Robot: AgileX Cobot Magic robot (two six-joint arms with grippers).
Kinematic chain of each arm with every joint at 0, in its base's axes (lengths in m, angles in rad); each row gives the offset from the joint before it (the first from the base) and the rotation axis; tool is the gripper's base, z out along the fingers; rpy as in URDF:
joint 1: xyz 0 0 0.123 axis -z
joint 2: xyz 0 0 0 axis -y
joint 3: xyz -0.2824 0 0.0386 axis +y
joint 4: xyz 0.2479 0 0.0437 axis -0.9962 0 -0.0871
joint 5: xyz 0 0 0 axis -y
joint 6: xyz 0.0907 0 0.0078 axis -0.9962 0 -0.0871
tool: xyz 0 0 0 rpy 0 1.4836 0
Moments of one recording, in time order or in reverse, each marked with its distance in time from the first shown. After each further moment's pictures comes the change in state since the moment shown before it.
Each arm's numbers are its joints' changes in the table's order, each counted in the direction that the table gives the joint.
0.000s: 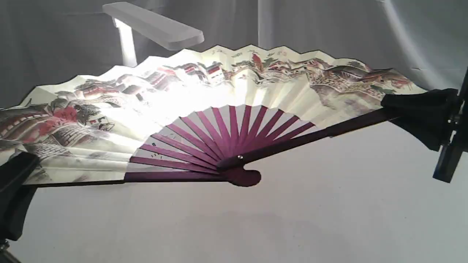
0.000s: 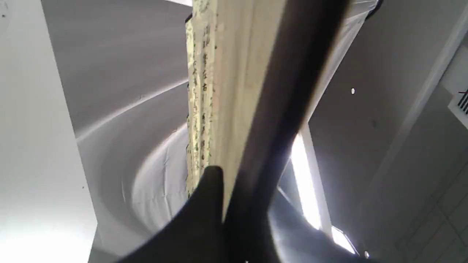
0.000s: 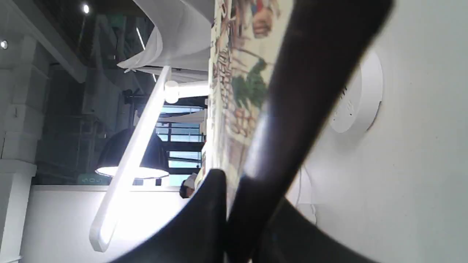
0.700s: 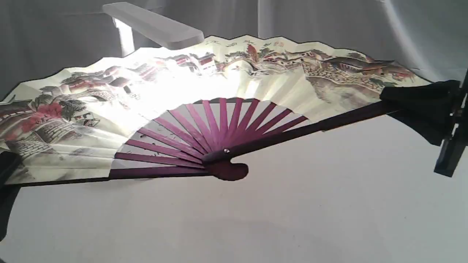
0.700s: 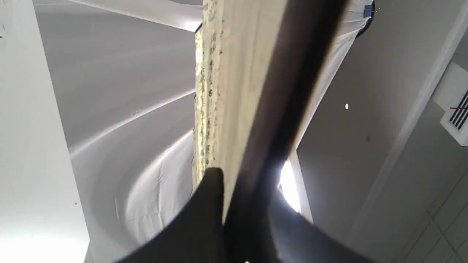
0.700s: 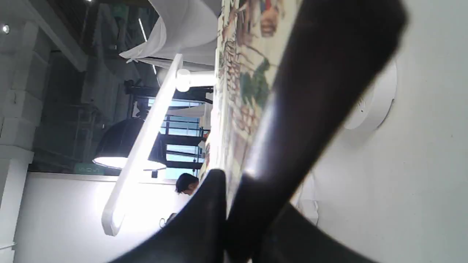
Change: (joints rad) left arm 0.009 0.069 0.004 0.084 -0.043 -0.052; right arm -0.007 0.056 0.001 0.008 0.000 -0.015
